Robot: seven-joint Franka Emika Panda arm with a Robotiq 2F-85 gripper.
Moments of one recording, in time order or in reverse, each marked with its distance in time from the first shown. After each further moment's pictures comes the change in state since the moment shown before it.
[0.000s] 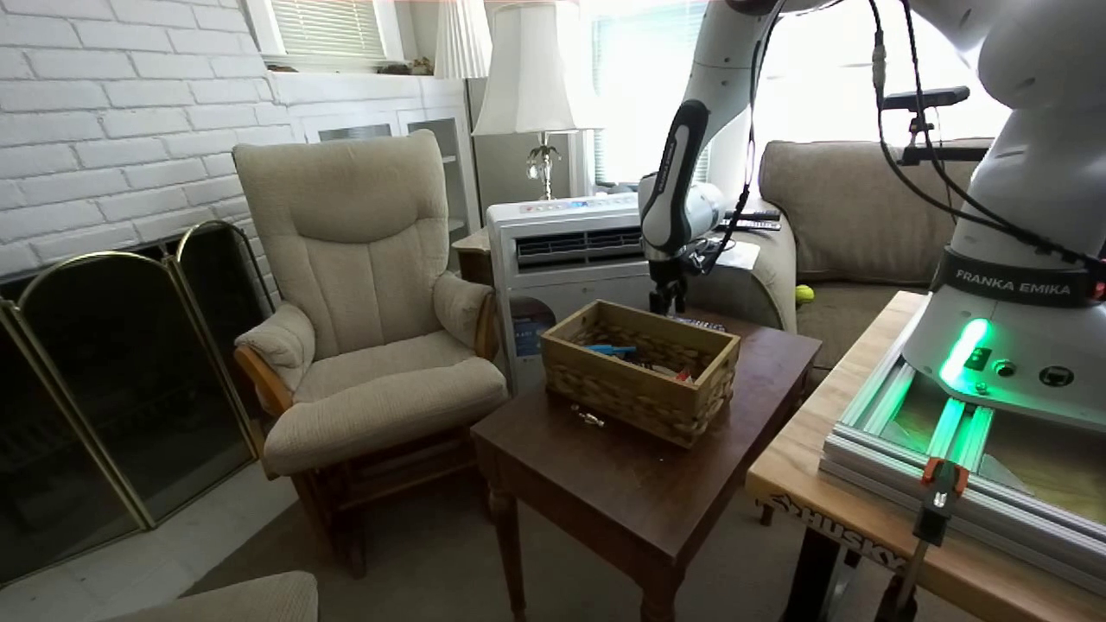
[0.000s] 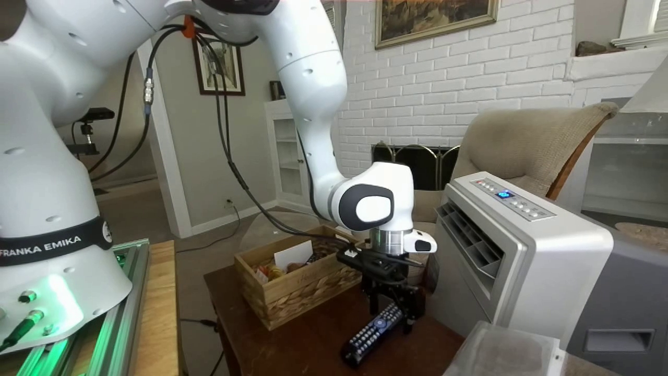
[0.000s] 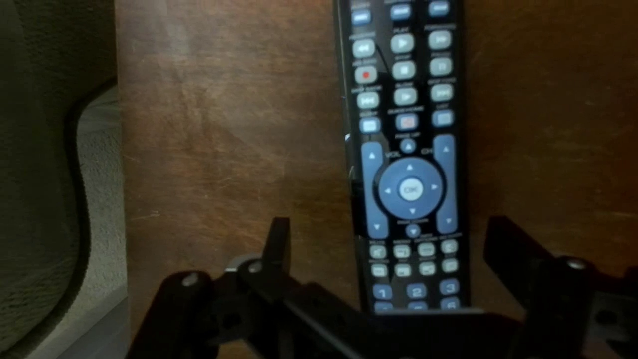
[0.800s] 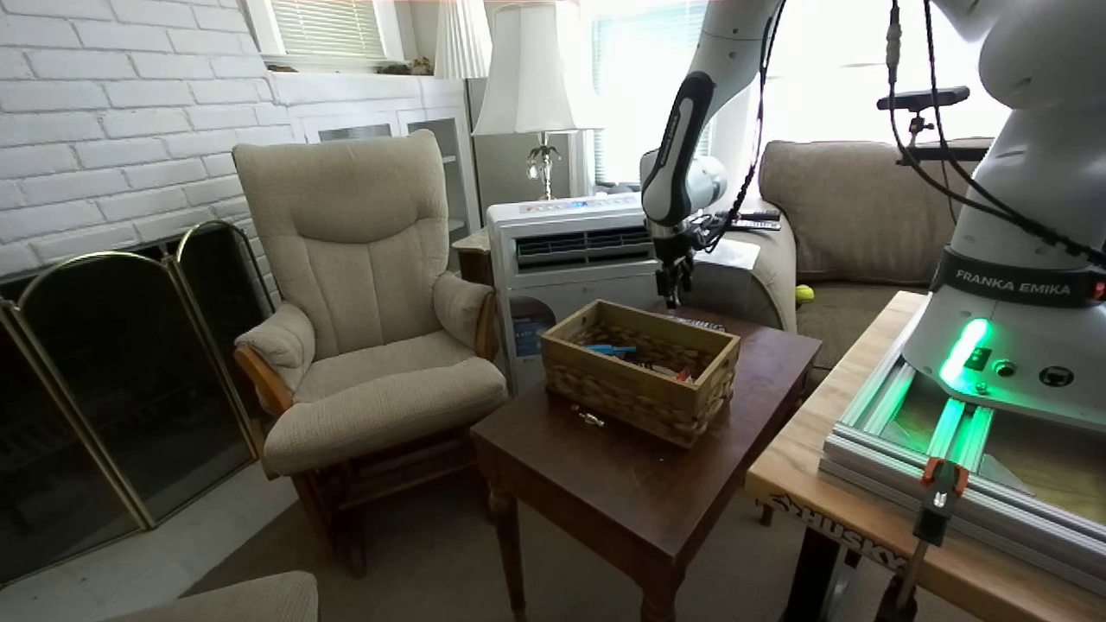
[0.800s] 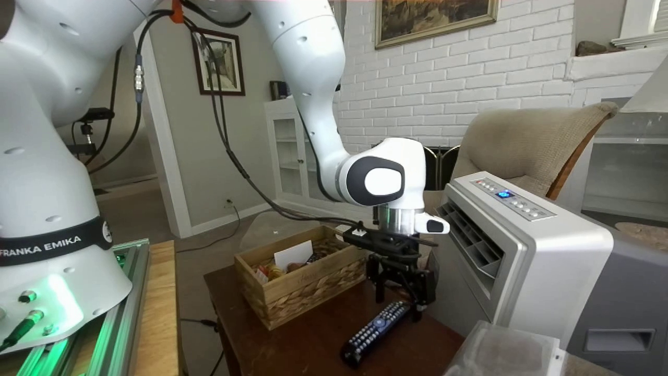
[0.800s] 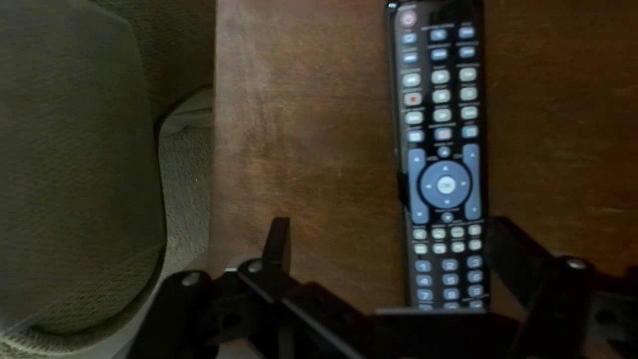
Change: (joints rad) arm -0.001 -0.108 -0.029 -0.021 -0.001 -0.125 -0.043
